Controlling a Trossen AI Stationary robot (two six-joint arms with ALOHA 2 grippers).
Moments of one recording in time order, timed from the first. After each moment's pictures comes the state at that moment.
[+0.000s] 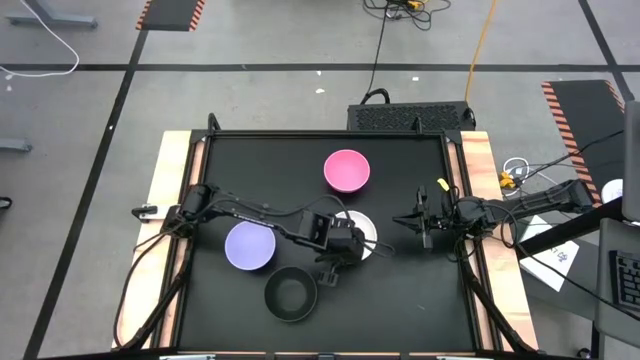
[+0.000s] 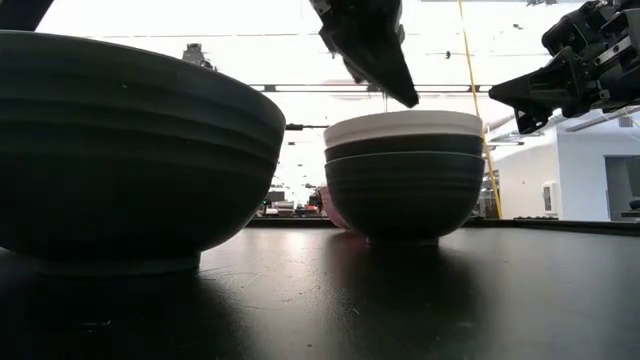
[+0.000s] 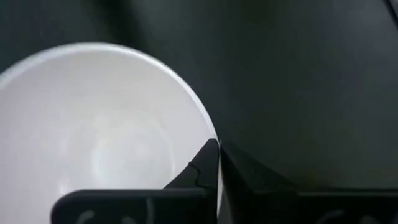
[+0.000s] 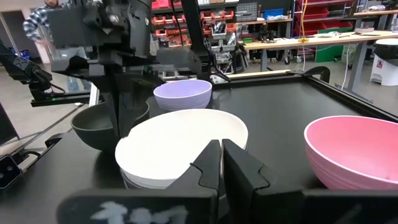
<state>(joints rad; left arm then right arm) -0.20 2.13 1.90 -0.80 0.05 0.11 0.17 0.37 0.01 0.30 0.18 0.11</state>
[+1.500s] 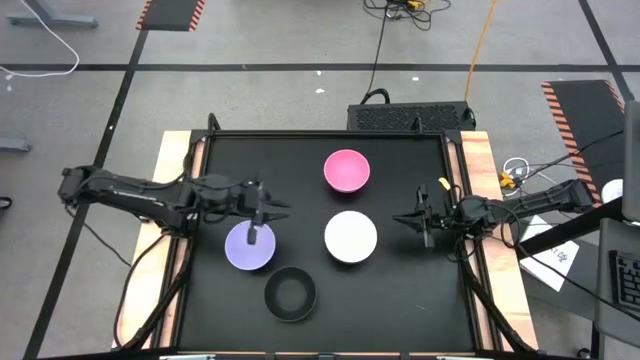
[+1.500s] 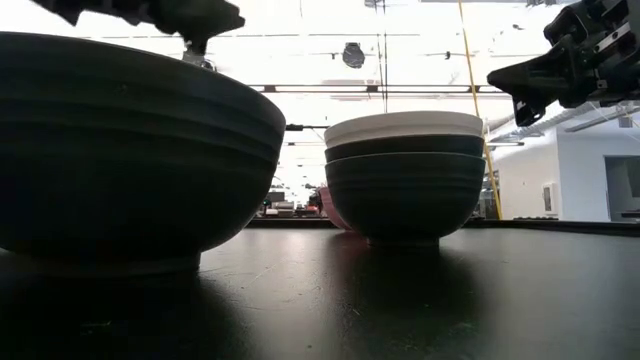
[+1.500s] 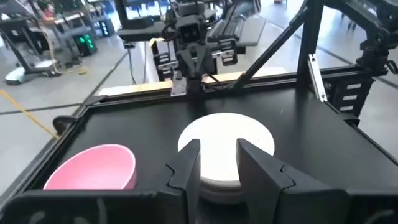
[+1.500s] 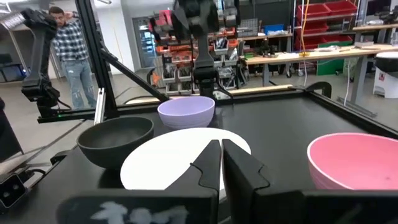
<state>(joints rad) -0.06 0.96 0.60 0.18 0.01 0.11 0.17 0.38 0.01 0.38 0.18 0.11</state>
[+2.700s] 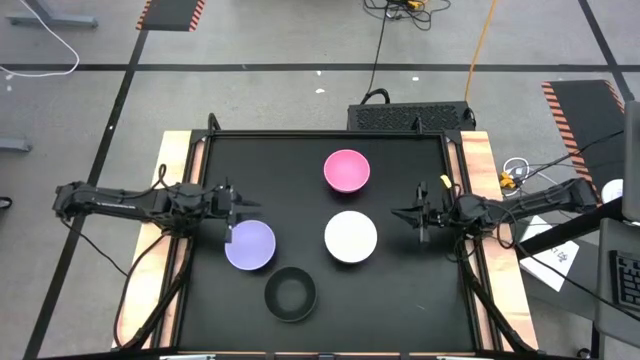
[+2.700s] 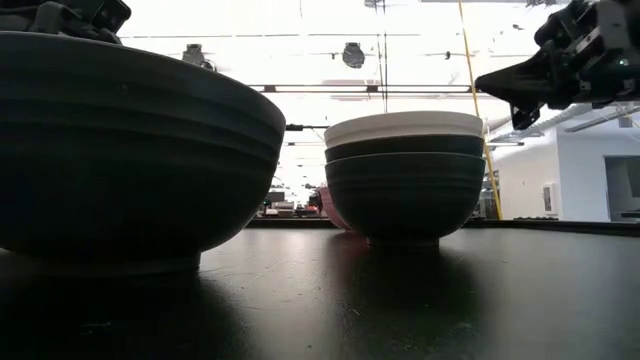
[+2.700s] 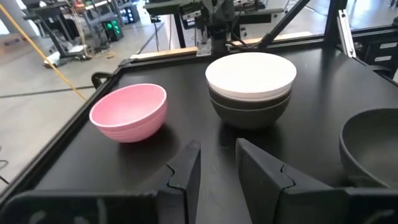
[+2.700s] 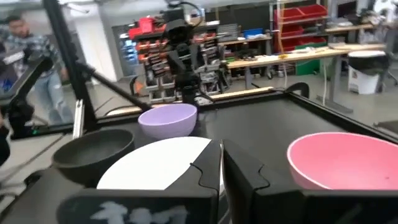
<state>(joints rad) -0.03 0.47 0.27 -0.03 -0.08 0.13 0.13 0.48 0.02 0.49 0.24 0.15</state>
